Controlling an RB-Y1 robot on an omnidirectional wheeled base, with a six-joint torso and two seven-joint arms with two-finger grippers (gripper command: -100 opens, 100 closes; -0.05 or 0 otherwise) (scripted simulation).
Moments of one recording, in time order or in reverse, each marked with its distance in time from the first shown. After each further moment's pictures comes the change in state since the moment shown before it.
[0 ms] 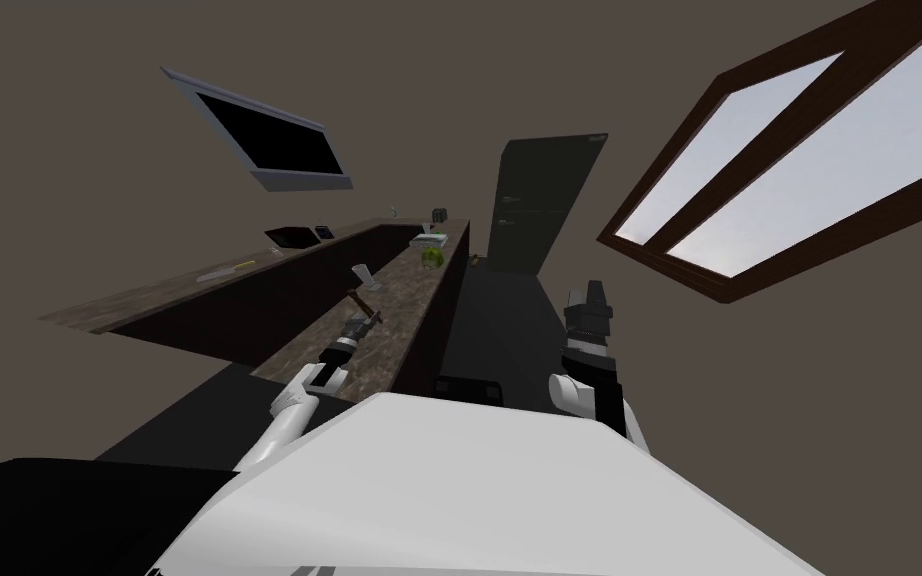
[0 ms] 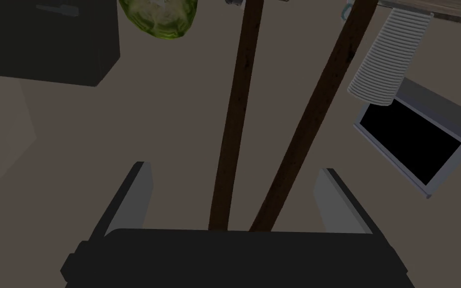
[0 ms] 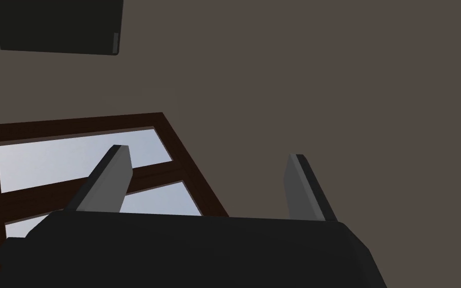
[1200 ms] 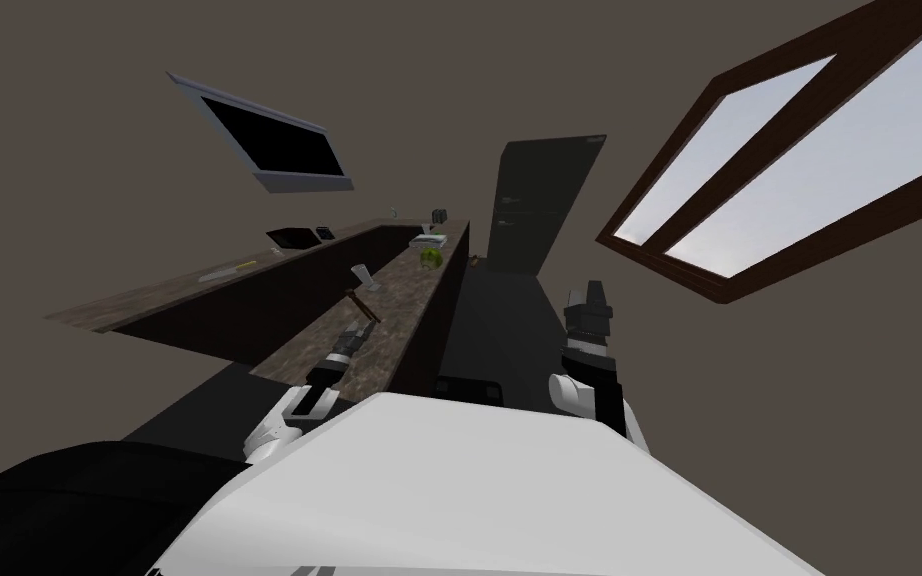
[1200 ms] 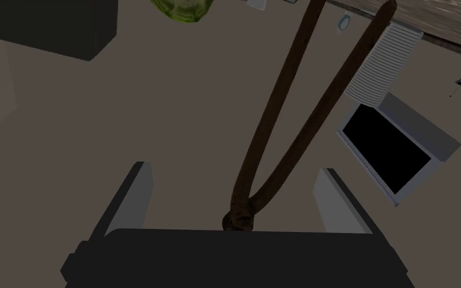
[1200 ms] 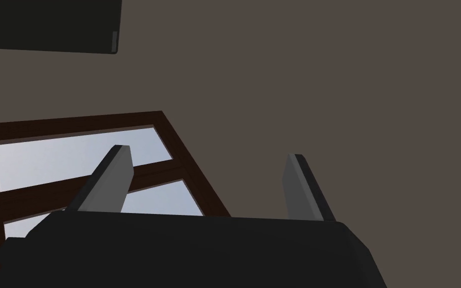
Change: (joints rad) left arm 0.198 -0.048 -0.002 -0.174 0.082 -0.032 0.072; right arm 0.000 0.000 0.000 0.000 0.000 0.000 0.000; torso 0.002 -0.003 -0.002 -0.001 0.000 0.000
